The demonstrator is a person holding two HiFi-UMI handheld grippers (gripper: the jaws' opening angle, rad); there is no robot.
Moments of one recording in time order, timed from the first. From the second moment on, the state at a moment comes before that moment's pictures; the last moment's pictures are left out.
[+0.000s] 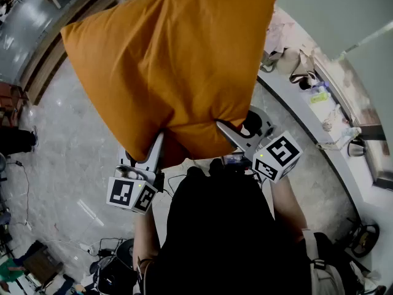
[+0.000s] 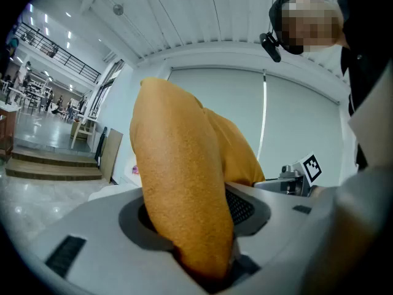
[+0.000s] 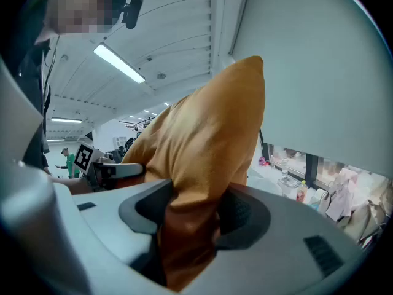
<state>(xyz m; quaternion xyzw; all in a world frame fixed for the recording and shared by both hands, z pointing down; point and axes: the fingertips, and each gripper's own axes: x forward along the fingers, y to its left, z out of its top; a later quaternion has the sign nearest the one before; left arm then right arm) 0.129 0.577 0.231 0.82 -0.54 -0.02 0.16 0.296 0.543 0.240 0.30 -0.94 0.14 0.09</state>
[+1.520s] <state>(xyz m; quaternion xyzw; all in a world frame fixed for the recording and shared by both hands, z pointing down) 0.048 0.619 0.263 0.82 -0.55 -0.01 0.18 0.219 0.584 0.267 0.31 -0.93 0.19 0.09</state>
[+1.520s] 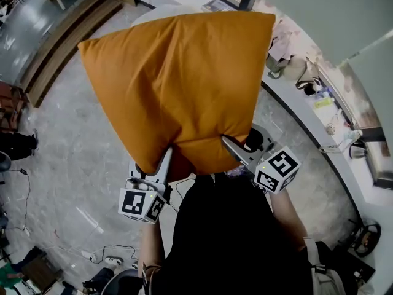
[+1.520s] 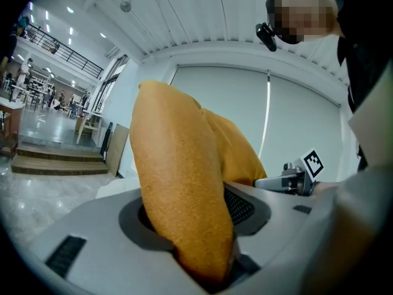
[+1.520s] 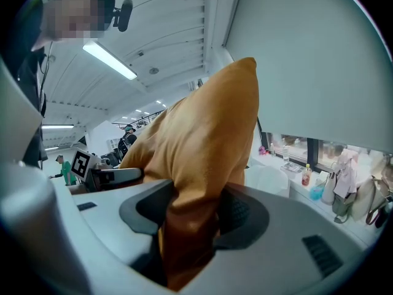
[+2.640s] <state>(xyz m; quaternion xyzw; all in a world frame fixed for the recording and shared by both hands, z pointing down) 0.073 0.445 0.248 0.81 -0.57 0.02 0.17 0.240 0.398 0.264 0.29 -0.94 0.18 0.06</state>
